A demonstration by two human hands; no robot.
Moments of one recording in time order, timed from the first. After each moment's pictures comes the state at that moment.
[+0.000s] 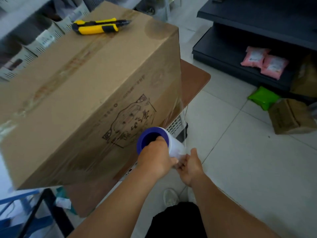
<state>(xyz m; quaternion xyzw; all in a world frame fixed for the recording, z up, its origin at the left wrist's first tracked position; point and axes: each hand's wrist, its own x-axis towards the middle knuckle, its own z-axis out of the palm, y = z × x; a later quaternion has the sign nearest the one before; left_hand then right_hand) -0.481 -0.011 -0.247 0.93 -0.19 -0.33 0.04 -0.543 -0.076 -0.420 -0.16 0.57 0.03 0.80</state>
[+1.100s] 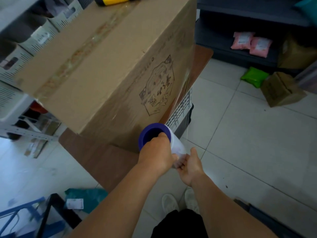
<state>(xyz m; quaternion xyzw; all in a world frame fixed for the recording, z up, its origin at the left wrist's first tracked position) -0.508 0.142 -0.250 0.91 -0.29 -0.31 0.02 -0.584 0.087 -0.404 -0.16 0.57 -0.04 0.81</state>
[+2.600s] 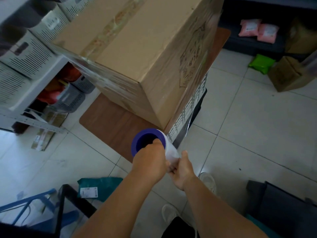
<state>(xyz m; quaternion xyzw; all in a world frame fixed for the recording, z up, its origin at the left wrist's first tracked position) -0.503 0.309 -0.260 0.91 -0.30 -0.29 -0.02 -0.571 0.259 -0.409 -0.15 0.56 -0.01 0.81</state>
